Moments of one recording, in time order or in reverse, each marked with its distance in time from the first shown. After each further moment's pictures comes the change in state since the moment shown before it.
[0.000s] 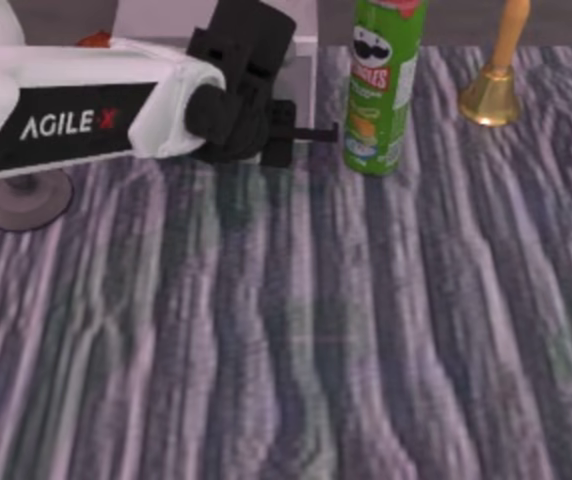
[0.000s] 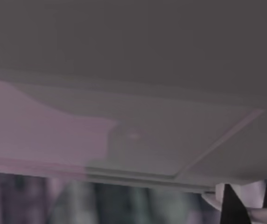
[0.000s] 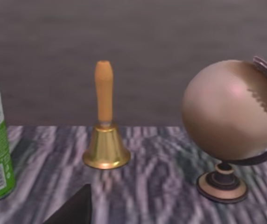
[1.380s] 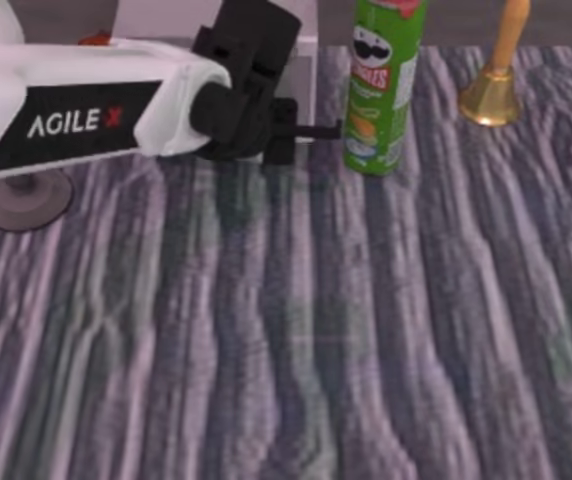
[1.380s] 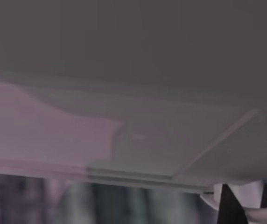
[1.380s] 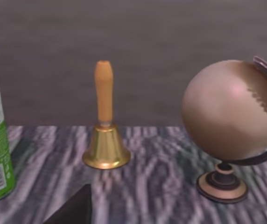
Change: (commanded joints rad) left arm -0.005 0.008 0.021 -0.007 -0.010 -0.017; right arm 0.000 0.000 0.000 0.000 0.000 0.000
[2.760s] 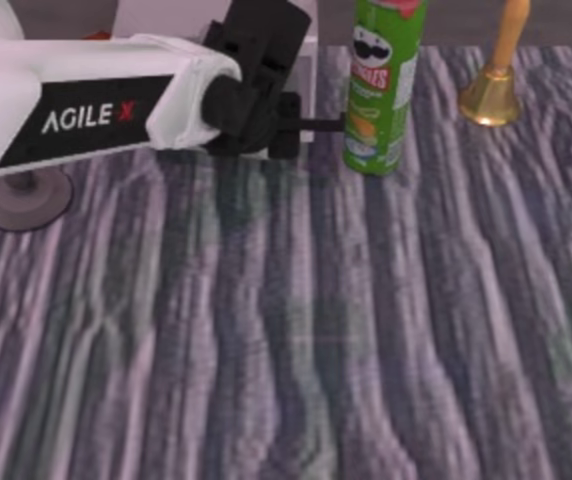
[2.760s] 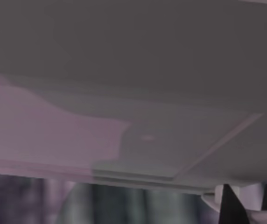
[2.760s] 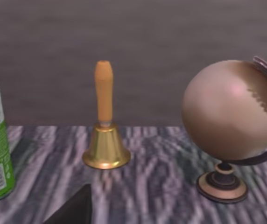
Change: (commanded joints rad) left arm -0.006 0.034 0.047 -0.032 -0.035 -0.041; right arm 0.000 0.000 0.000 0.000 0.000 0.000
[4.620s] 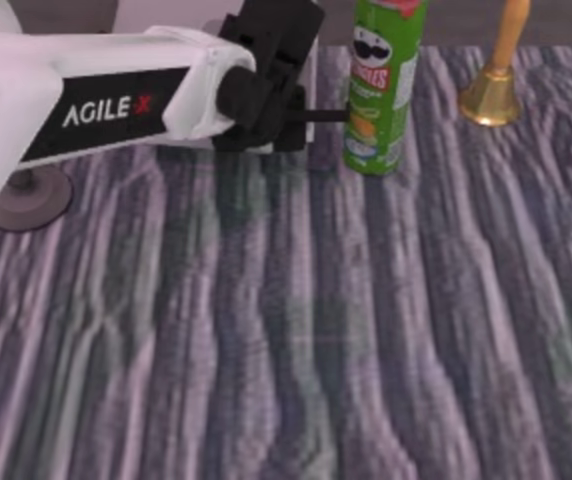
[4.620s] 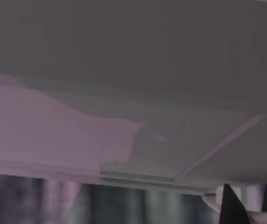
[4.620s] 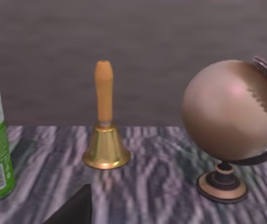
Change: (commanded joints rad) left arm -0.010 0.047 0.077 -0.046 -0.044 -0.060; right arm 0.000 0.000 0.000 0.000 0.000 0.000
